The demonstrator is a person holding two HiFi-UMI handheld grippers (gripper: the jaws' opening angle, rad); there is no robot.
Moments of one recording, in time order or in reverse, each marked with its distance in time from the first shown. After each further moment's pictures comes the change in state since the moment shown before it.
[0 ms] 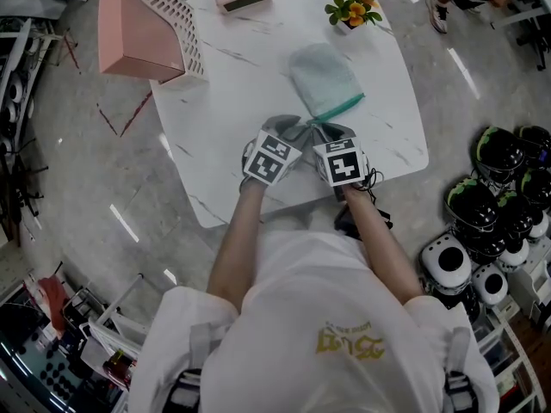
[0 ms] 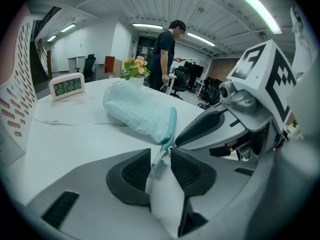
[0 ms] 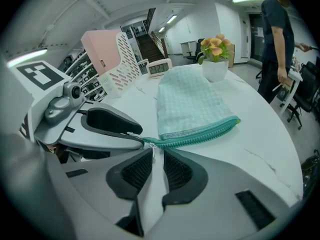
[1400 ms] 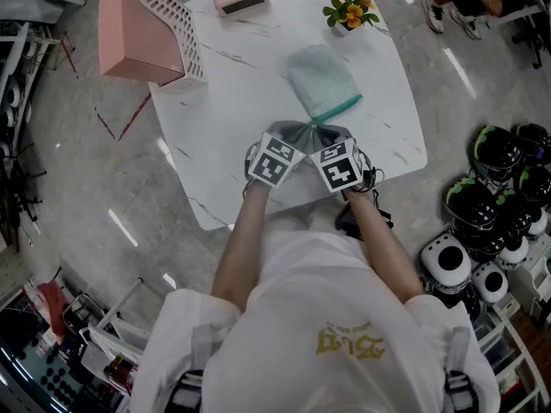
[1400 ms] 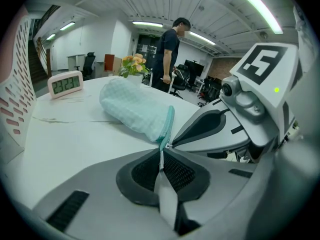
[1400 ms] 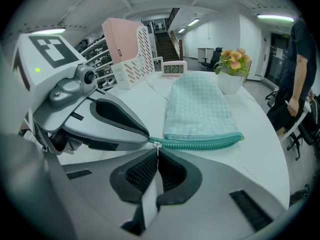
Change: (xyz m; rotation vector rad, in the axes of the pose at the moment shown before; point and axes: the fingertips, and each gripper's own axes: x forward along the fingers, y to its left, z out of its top) left arm 0.002 -0.008 -0.003 -0.003 0.019 -0.005; right arm -0.001 0.009 -0.003 -0.211 0.020 -0.002
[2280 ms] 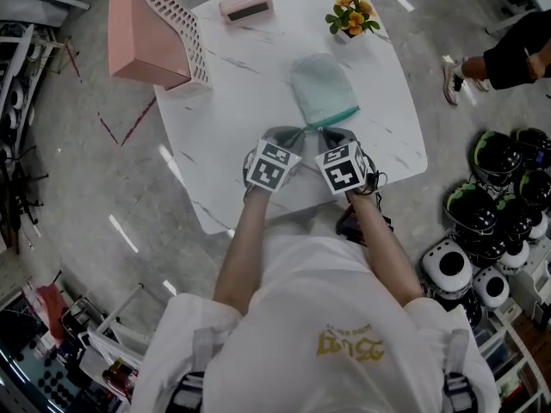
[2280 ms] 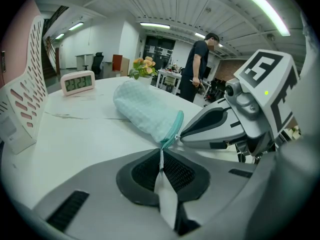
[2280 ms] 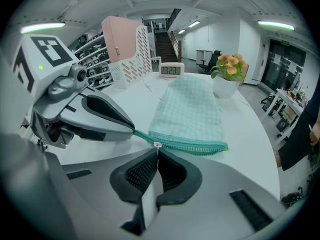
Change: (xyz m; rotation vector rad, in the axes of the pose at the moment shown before) left arm -0.016 0.014 -0.004 -0.060 -0.010 0.055; right arm -0.005 -0.010 0.004 -0.026 0.004 -0.056
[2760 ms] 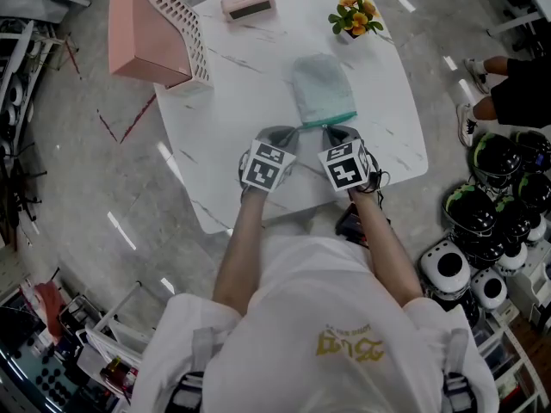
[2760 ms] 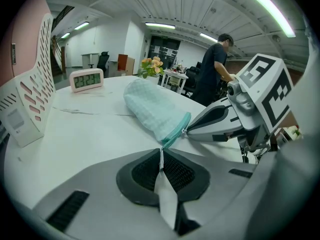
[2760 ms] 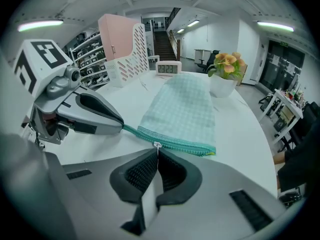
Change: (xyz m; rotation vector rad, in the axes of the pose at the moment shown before) left arm -0.006 0.017 -0.009 -0.039 -0.003 0.040; right arm 0.005 -0.011 -0.002 0.003 0.013 -0.025
